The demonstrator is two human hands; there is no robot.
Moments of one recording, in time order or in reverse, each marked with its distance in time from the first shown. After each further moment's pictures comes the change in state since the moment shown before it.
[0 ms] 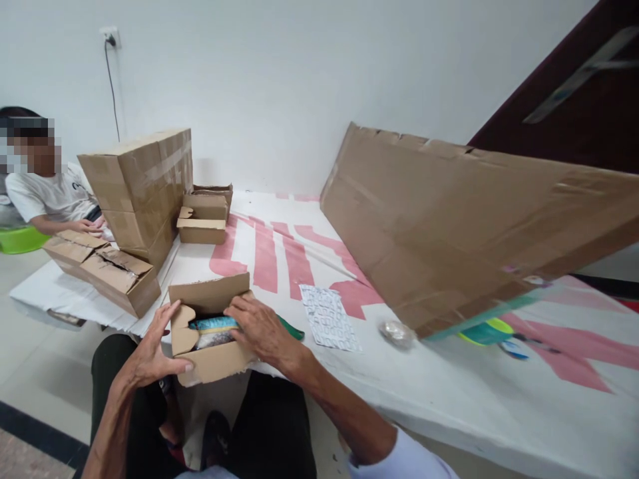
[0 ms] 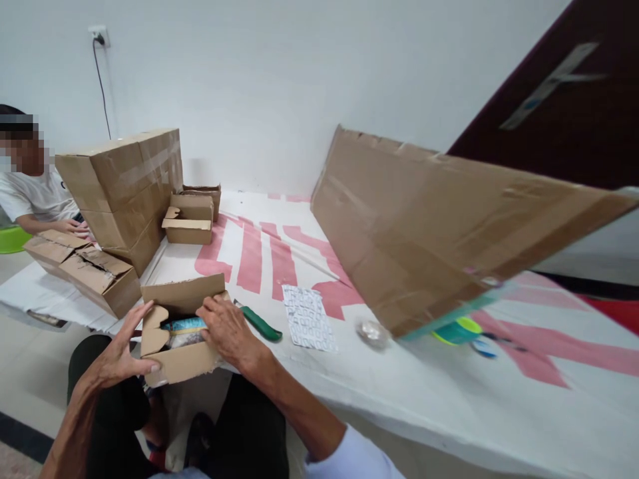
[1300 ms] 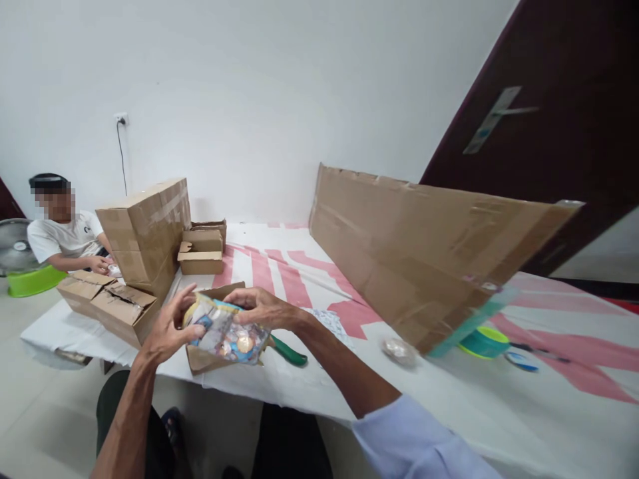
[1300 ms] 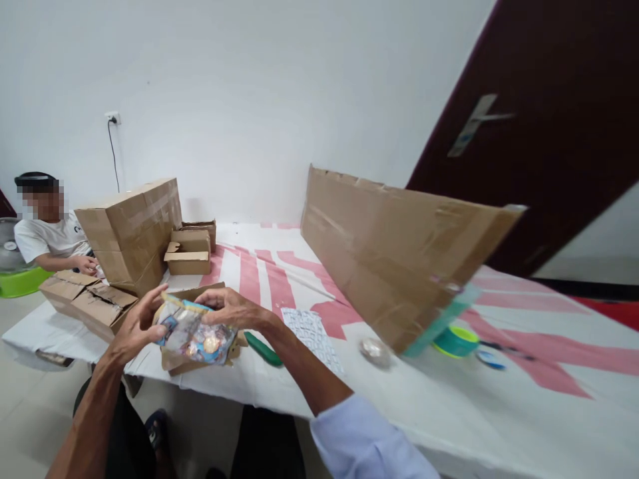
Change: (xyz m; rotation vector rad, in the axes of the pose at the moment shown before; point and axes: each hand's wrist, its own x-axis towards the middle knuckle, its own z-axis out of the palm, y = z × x) left_hand 0.070 0.082 -0.021 -0.268 0.052 0.182; right_hand 0.058 0.016 -0.087 1.168 -0.256 0.050
